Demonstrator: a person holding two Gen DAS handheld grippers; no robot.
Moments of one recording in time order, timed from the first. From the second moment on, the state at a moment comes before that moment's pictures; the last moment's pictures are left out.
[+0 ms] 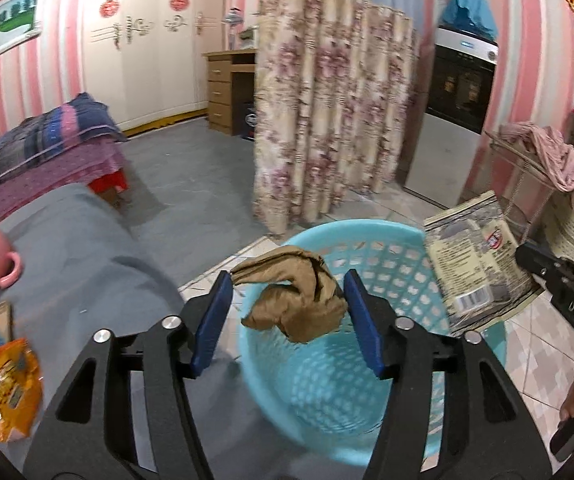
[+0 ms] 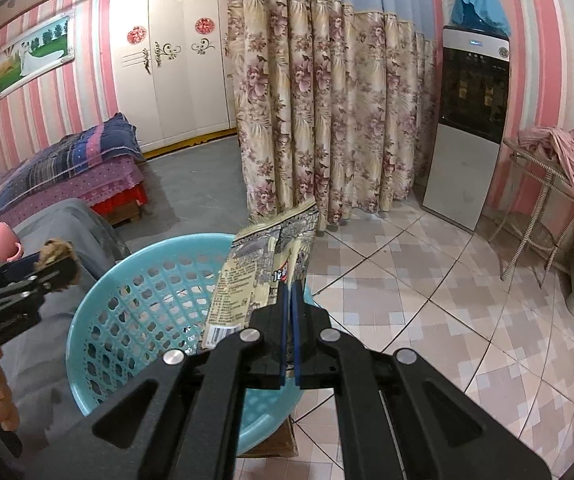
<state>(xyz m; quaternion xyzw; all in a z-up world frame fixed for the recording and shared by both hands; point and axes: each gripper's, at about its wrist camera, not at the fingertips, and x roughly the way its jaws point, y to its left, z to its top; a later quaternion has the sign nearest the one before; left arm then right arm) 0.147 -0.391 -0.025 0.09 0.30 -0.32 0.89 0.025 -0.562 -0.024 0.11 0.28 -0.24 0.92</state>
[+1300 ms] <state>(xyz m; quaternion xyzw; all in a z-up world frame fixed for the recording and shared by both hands) 0.146 -0.238 0.005 0.04 0.28 -0.18 0.94 0.059 -0.493 -0.030 0.08 0.27 -0.24 0.93</state>
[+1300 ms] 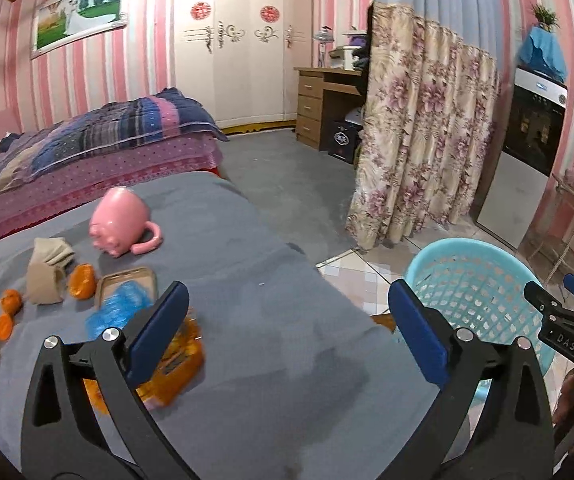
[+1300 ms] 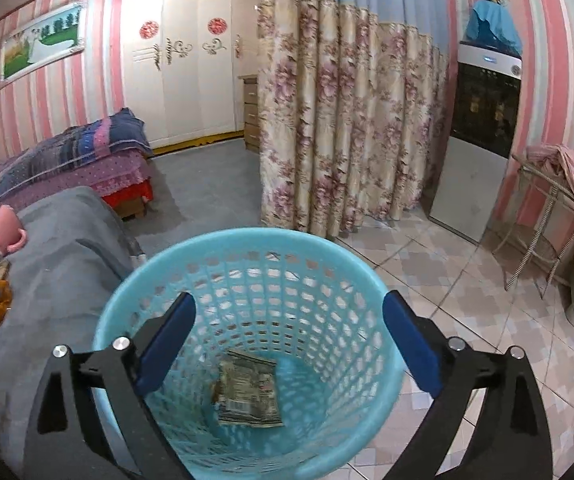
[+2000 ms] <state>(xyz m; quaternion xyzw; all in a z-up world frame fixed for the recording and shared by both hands) 0.100 -0.025 0.001 0.00 0.30 -0.01 0.95 0.088 -0.320 -0.006 0.05 0.26 -0.10 0.96</state>
